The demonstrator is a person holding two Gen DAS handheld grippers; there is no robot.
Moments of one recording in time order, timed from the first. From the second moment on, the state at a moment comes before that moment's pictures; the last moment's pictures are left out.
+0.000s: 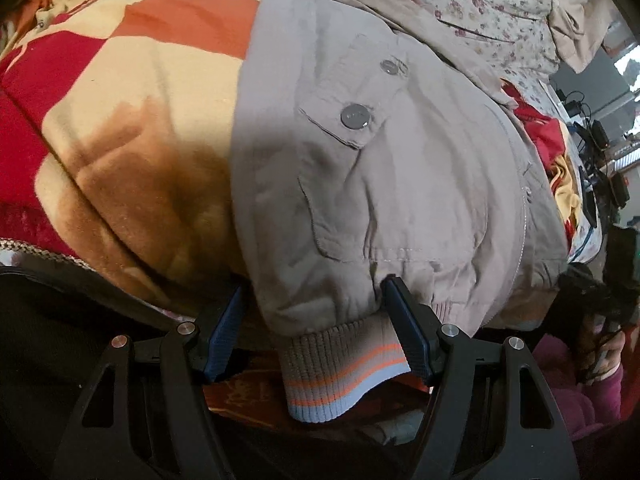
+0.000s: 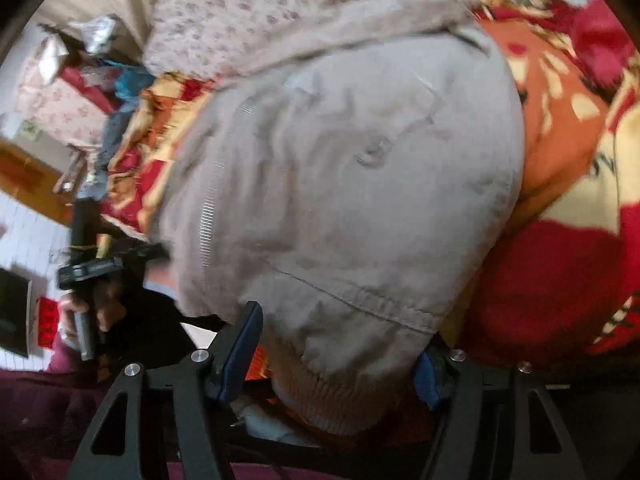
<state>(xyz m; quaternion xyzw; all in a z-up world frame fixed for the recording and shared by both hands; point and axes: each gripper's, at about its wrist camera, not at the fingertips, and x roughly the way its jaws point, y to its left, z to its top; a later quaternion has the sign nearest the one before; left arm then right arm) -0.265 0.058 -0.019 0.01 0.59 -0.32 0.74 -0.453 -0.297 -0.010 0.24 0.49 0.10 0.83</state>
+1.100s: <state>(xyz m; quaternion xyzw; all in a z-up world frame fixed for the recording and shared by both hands) -0.268 0.051 -0.027 0.02 0.60 -0.30 0.74 -0.439 -0.282 -0.006 0.24 0.49 0.14 0.82</state>
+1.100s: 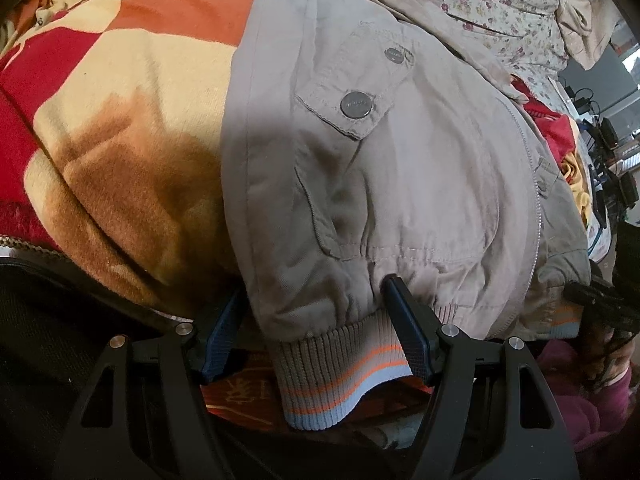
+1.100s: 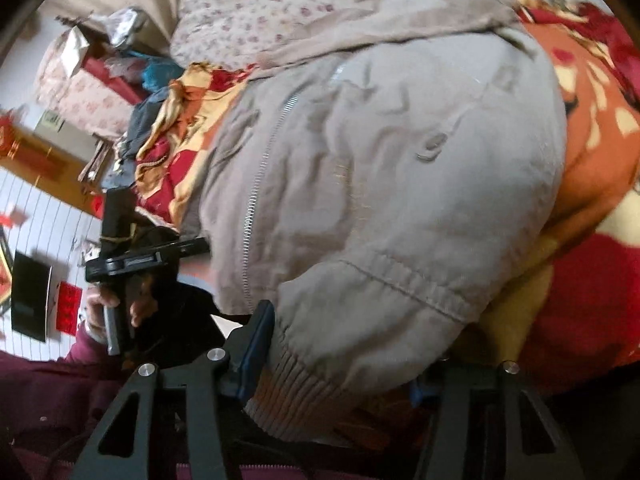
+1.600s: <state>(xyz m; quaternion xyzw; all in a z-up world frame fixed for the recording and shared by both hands) -0.274 0.048 -0.019 0.06 0.58 -0.31 0.75 -0.428 -0.281 -0.014 0.26 0.48 0.13 0.83</state>
